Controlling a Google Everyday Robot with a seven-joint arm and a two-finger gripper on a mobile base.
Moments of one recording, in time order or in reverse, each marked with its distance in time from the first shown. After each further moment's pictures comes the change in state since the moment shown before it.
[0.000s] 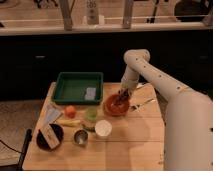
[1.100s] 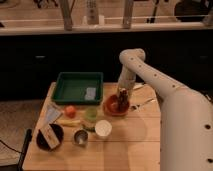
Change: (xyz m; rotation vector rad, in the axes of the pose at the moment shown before) arm -0.003 -0.013 0.003 -0.038 0.011 -0.024
